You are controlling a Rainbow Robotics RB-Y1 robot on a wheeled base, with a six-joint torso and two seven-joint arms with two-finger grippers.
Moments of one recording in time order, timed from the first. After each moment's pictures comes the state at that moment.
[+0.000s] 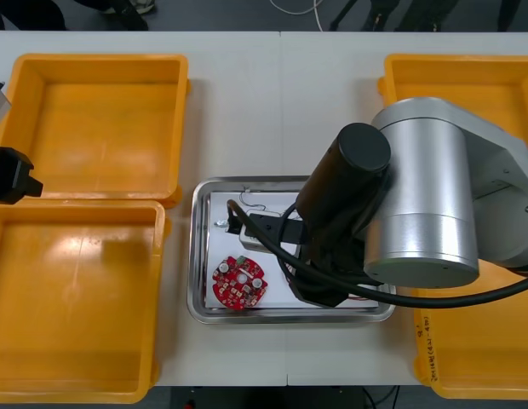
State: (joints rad) right arm -0.85 -0.65 0.82 -2.25 -0.92 1.76 1.50; left arm -0.36 0.81 0.23 -2.09 0.86 1.91 -1.31
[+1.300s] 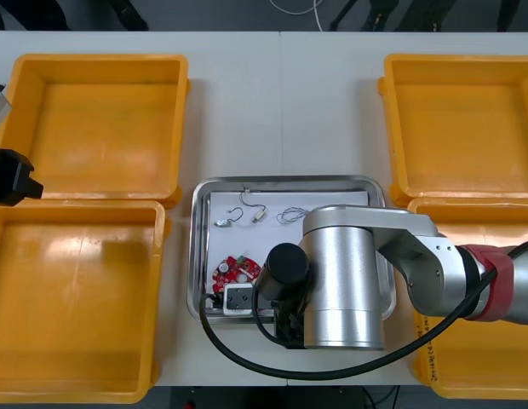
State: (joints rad) right arm -0.86 -0.59 1.19 -2.08 -0.72 1.54 1.60; left arm -0.35 0.81 0.23 -2.09 0.87 1.91 -1.31
